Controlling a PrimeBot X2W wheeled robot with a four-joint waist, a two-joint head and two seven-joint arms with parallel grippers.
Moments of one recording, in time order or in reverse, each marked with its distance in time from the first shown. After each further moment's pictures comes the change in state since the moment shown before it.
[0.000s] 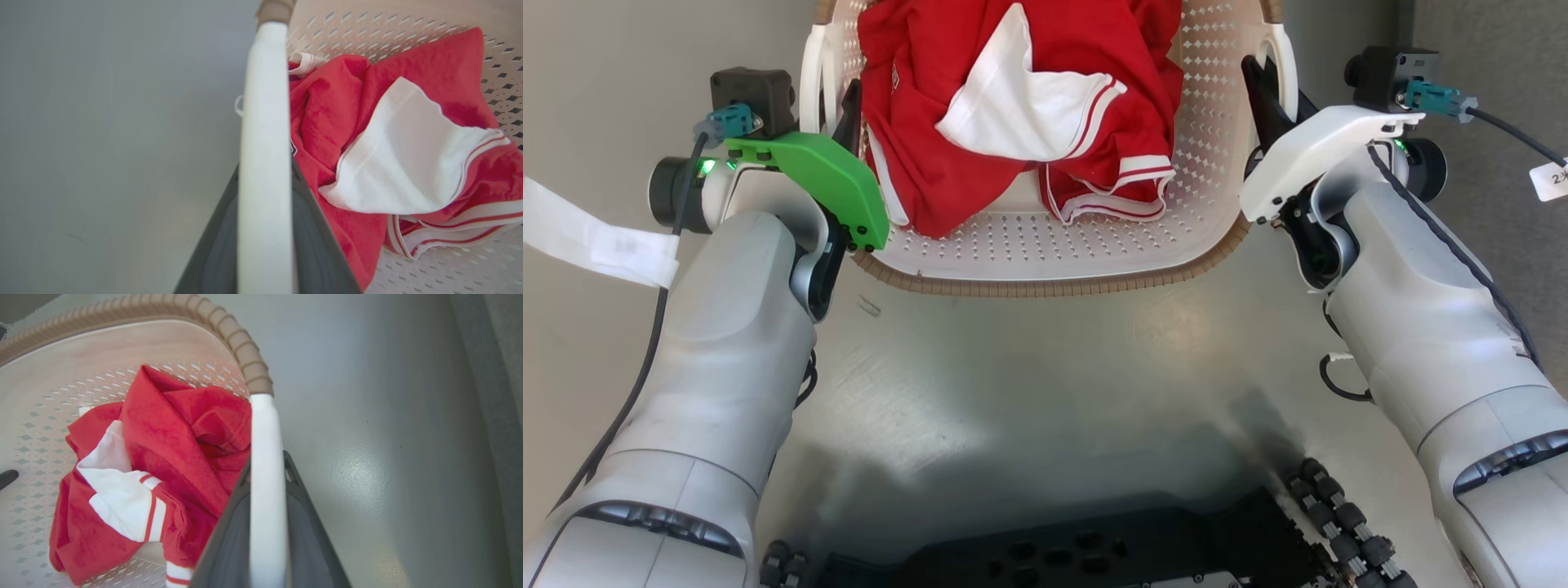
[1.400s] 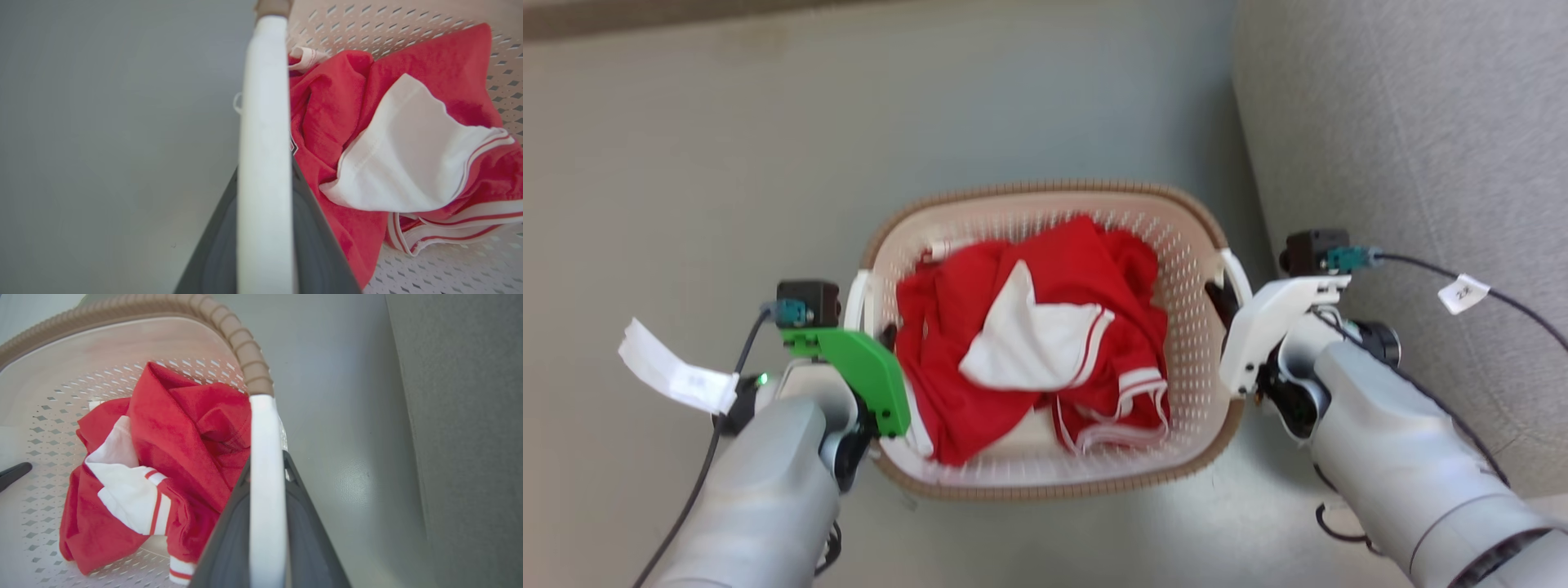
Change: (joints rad) left arm 0.270 0.005 -0.180 0.076 -0.253 0.001 0.141; right arm 0.221 -0.004 0.262 0.065 0.222 -0.003 0.181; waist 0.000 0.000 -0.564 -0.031
